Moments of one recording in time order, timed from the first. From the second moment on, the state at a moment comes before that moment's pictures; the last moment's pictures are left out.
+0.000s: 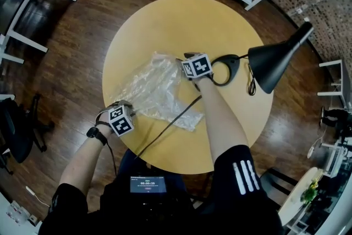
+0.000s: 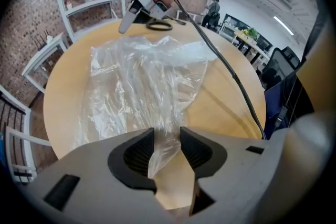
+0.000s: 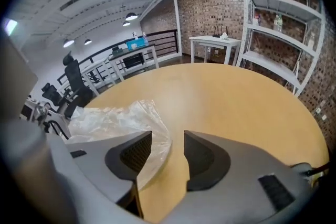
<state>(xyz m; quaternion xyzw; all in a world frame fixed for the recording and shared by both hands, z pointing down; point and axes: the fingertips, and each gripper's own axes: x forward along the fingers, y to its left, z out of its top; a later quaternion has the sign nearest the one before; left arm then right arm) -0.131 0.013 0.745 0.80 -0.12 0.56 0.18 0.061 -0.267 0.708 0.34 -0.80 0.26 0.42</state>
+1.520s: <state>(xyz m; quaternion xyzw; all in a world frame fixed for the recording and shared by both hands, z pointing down) -0.017 0.052 0.746 0.83 -0.06 0.55 0.12 0.013 -0.098 0.718 0.24 -0.78 0.50 0.29</state>
